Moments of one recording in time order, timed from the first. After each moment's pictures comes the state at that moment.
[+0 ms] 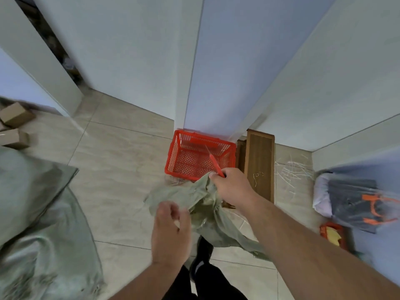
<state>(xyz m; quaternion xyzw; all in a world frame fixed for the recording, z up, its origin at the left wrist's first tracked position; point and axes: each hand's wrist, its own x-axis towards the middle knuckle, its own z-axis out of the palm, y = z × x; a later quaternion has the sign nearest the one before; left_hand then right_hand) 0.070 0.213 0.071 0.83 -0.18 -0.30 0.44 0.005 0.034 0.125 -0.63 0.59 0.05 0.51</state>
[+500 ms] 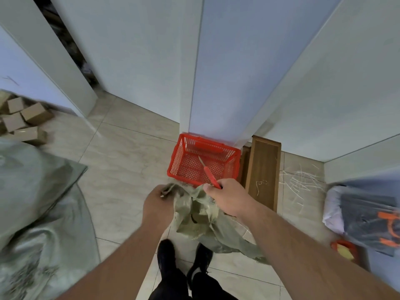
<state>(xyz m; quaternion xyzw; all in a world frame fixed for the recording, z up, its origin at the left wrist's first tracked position) 0.101 0.154 0.045 0.83 -0.05 -0.37 0.41 -0.032 0.013 0.119 -0.66 0.50 0.13 0.55</state>
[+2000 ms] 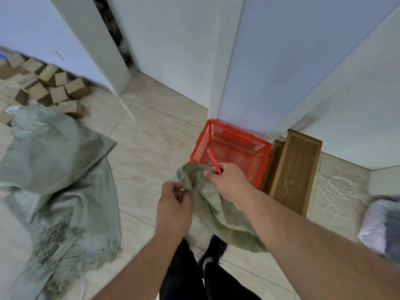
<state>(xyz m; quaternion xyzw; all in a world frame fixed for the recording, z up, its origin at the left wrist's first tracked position) 0.067 0.182 0.047 0.85 -0.01 -0.29 0.44 0.017 0.024 0.053 -0.68 0.46 0.09 0.56</state>
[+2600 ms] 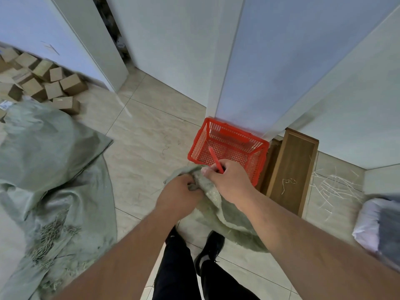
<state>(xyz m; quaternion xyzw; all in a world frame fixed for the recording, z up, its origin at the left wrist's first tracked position) 0.096 0.158 0.048 0.86 -0.19 -0.40 0.24 0.009 0.027 0.065 -0.70 0.45 0.06 0.55</state>
